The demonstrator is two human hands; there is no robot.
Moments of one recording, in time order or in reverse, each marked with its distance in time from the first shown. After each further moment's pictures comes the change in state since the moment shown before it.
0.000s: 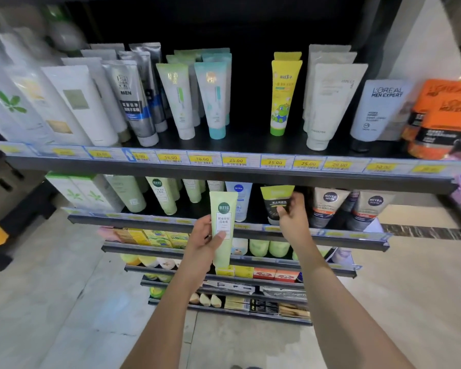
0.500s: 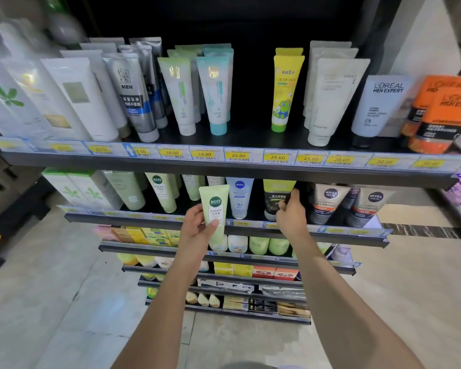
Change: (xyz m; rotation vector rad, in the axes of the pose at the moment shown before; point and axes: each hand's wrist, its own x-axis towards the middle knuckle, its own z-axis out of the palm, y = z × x) left_hand 0.021 -0.003 -0.013 -0.051 0.074 0.065; right_hand 0.002 -0.010 0.007 -0.312 0.045 0.038
